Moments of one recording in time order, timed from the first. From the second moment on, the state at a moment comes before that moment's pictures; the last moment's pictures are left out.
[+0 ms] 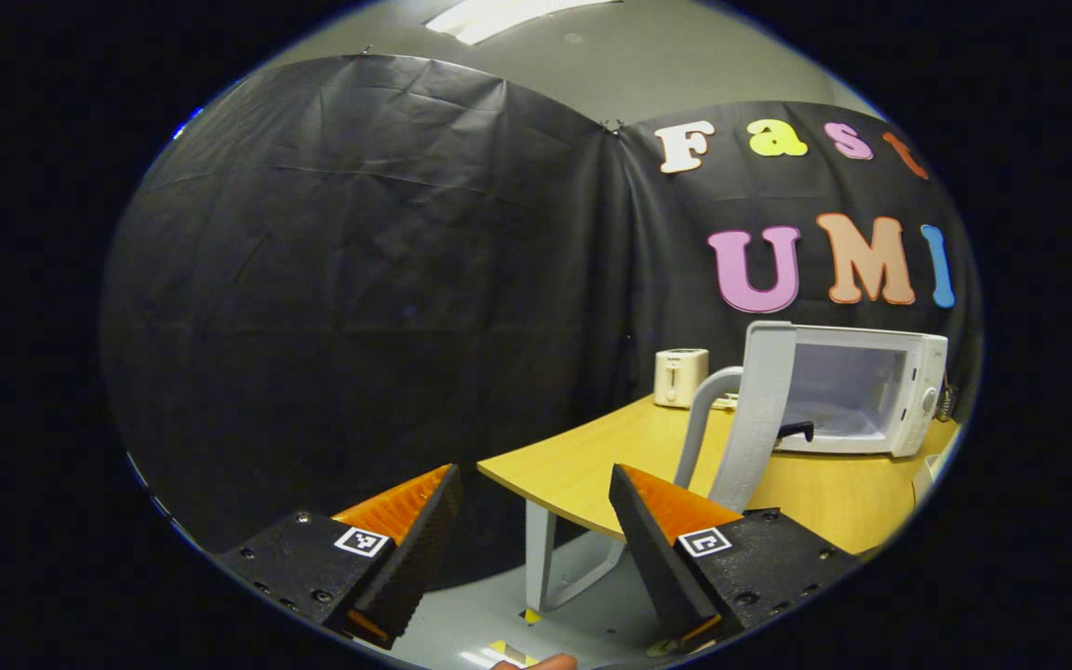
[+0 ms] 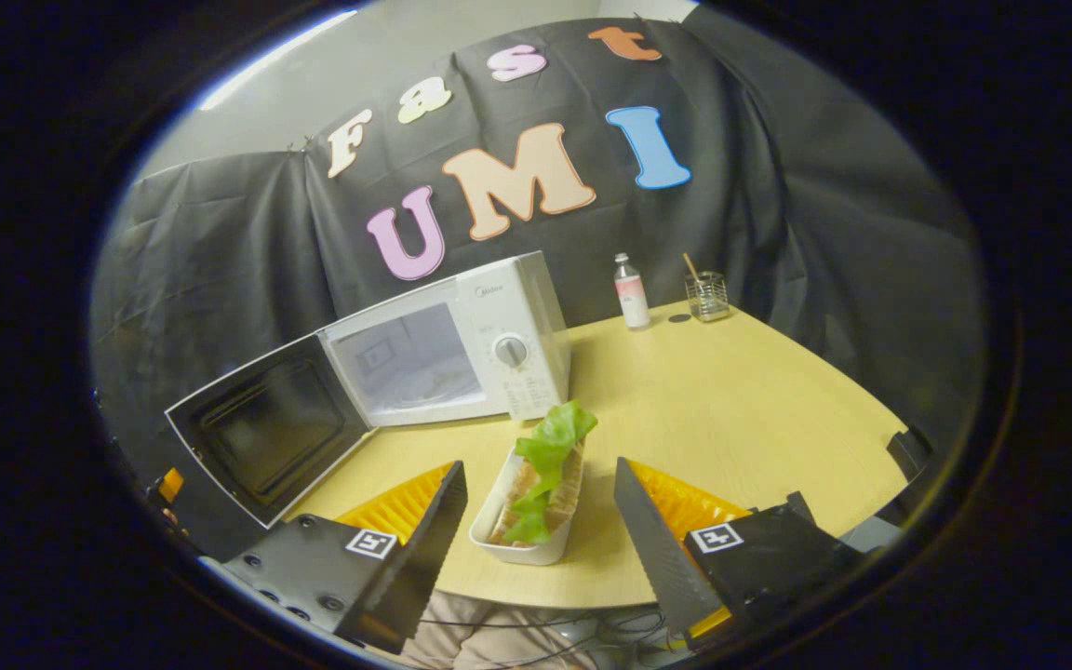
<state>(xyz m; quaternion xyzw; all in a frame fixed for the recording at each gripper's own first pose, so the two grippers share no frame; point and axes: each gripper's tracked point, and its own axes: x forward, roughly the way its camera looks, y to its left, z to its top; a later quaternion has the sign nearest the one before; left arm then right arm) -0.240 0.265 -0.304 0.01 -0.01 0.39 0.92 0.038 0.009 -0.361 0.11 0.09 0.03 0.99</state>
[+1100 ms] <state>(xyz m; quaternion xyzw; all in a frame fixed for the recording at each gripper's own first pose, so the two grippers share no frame) -0.161 0.333 -0.259 0.00 -0.04 0.38 0.92 0.060 0.010 -0.385 0.22 0.40 0.08 0.89</state>
